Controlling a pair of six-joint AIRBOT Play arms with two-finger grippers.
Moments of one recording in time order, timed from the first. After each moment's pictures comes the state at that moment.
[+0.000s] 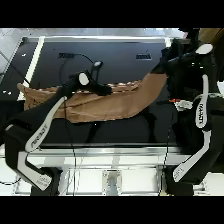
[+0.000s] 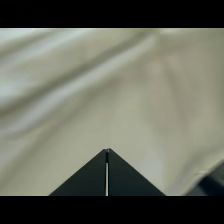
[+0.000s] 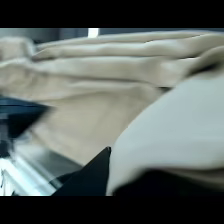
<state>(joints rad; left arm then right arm) -0.45 -1.75 1.50 1.05 -0.85 -1.39 -0.13 -1.92 2.08 -0.74 1.55 1.43</state>
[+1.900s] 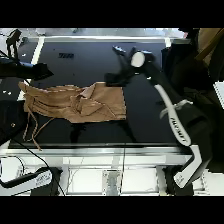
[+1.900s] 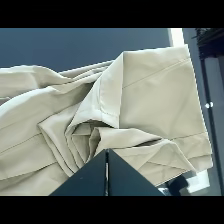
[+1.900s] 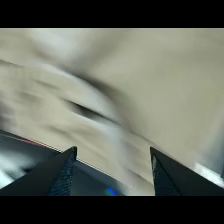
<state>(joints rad) 0.17 -1.27 1.50 1.01 -1.28 -1.27 0.37 -1.79 1.89 -1.20 1.35 1.64</state>
